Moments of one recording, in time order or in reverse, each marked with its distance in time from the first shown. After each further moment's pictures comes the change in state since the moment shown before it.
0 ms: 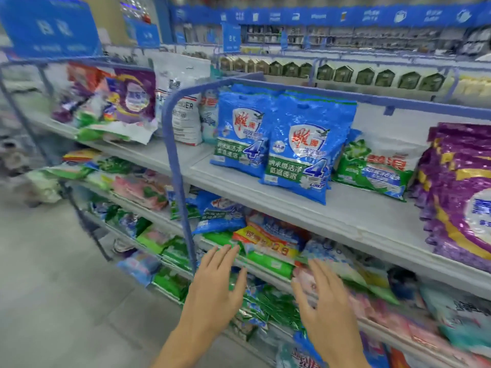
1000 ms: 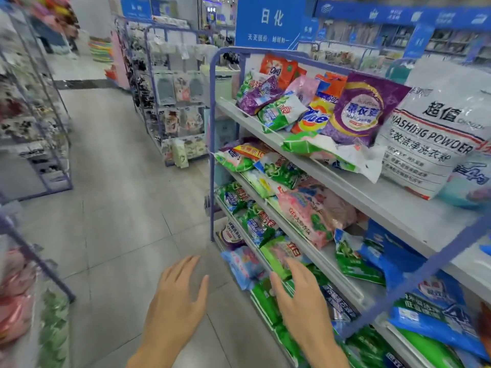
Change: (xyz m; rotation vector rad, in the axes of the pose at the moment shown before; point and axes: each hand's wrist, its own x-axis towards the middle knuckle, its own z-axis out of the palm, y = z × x) left_hand -0.042 -0.434 -0.254 0.023 0.347 -0.701; right_hand 0.077 -0.398 0.371 0.065 -0.439 -0.406
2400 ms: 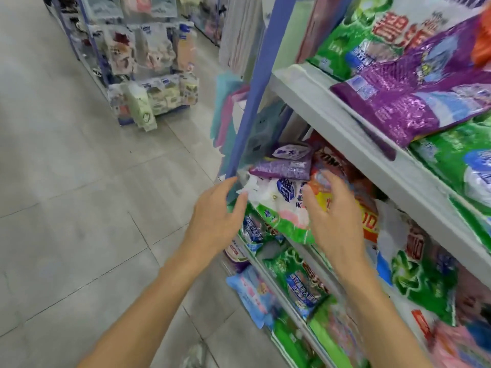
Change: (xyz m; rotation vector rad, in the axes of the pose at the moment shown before) left_hand 0.706 -0.130 0.113 -0.298 -0.303 0.078; right_hand 0.641 -0.173 0.197 -0.107 0.270 0.133
